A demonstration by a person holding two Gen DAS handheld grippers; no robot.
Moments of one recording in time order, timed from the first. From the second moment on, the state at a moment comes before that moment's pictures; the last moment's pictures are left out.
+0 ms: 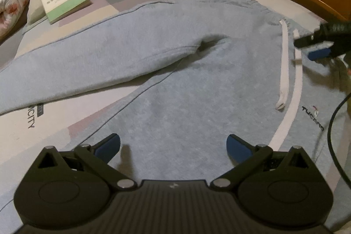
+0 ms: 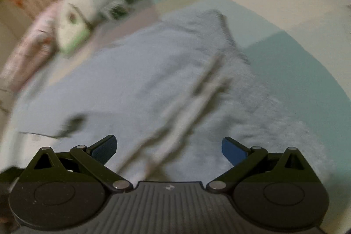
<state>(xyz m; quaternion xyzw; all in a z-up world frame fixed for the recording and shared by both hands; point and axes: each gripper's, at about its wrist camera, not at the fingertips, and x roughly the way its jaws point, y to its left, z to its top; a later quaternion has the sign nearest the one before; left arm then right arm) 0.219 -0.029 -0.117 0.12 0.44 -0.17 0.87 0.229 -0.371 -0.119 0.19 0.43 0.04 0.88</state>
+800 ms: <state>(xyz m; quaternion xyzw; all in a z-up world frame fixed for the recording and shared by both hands) 0.180 -0.033 -0.101 0.16 0.42 -0.21 0.87 0.169 -0.305 -0.127 0.01 0.48 0.03 0.88</state>
